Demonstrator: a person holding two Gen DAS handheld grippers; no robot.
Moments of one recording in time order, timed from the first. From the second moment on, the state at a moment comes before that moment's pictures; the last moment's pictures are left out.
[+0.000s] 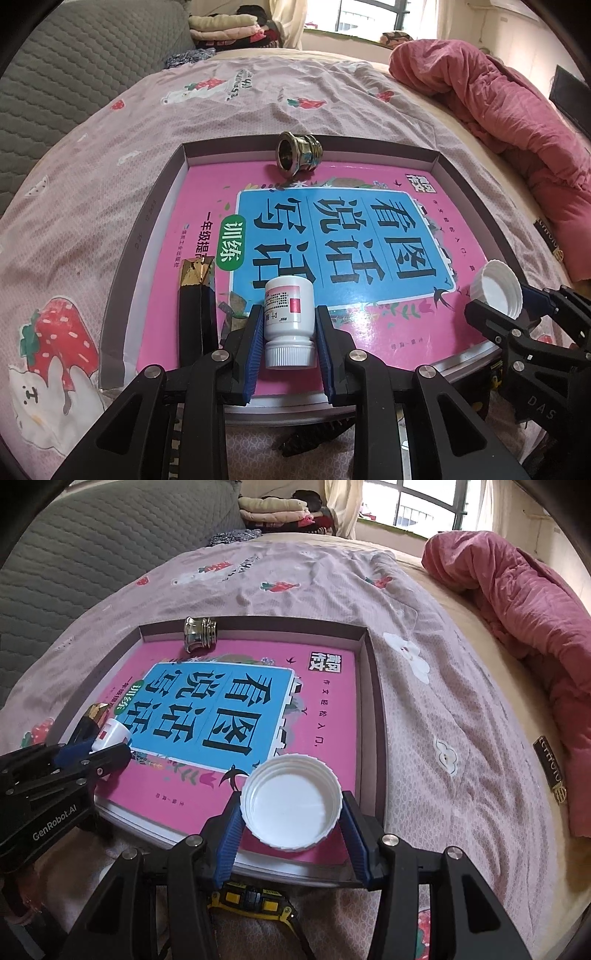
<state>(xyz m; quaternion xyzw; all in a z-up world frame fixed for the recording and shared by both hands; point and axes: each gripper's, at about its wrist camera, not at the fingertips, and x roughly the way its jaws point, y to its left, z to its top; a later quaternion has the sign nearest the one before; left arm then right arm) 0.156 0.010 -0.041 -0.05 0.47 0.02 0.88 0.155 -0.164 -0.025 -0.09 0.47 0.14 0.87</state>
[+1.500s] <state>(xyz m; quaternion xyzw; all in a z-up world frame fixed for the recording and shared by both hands) 0.145 0.021 -0.036 -0.07 0.49 0.02 0.87 0.118 -0.200 -0.001 0.00 0.37 0.18 0.91</state>
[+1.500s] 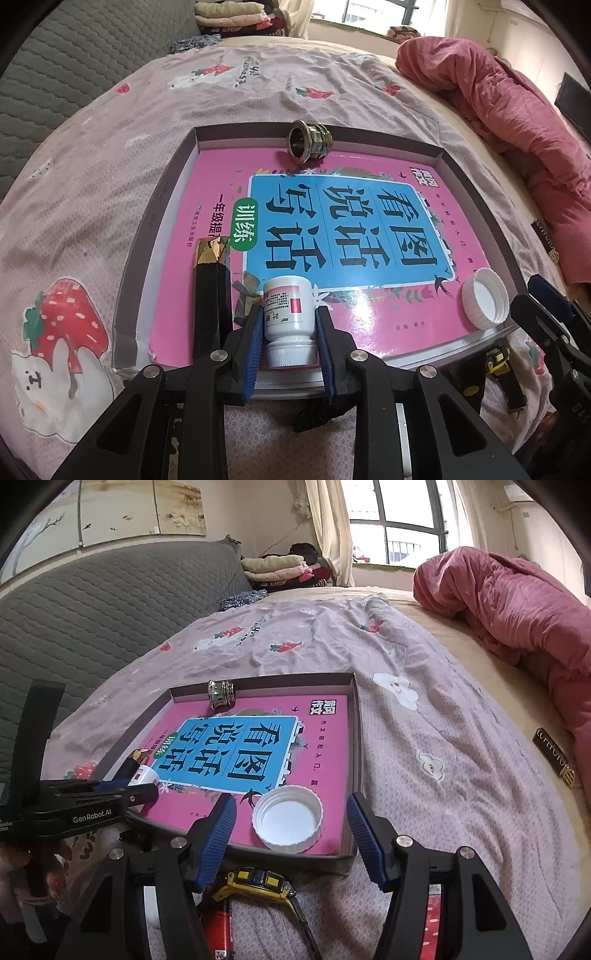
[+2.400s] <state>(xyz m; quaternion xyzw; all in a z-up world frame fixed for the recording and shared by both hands) 0.125 0.048 0.000 -0.12 0.46 0.02 0.88 0.100 -0.209 0.009 -0.01 0.35 0.15 0.92</state>
